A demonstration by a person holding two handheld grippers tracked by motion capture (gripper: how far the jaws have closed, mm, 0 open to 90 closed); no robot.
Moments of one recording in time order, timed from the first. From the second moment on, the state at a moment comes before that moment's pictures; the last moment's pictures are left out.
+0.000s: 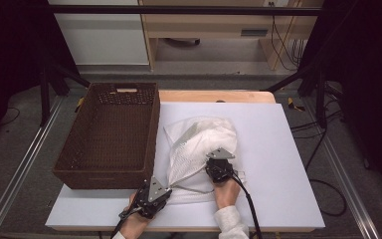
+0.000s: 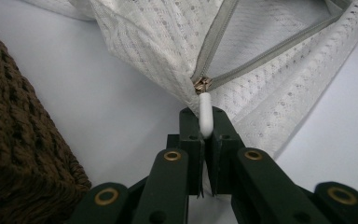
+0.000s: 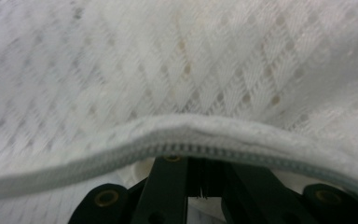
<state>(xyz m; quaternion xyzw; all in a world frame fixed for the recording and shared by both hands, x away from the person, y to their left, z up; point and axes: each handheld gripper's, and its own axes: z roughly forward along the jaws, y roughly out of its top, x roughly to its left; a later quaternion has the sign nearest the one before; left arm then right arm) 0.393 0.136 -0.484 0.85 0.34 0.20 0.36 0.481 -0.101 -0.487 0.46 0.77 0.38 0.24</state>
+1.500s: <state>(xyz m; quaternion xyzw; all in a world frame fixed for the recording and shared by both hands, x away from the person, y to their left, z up) 0.407 0.136 -0.473 0.82 0.37 0.20 0.40 0.412 -0.227 -0.482 0.50 0.74 0.38 0.22</state>
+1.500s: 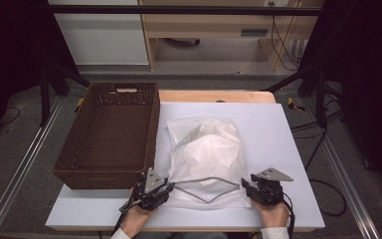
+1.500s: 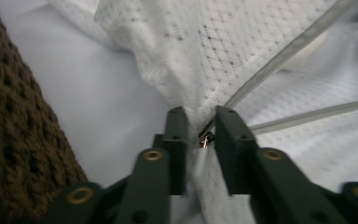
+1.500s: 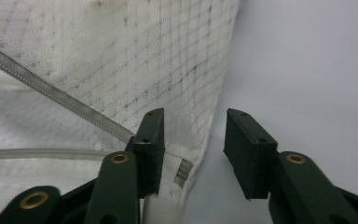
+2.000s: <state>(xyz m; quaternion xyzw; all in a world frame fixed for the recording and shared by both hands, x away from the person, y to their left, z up) 0.395 0.149 -0.478 0.83 0.37 0.18 0.39 0.403 -0.230 -0.483 0.49 0.76 0.37 0.19</state>
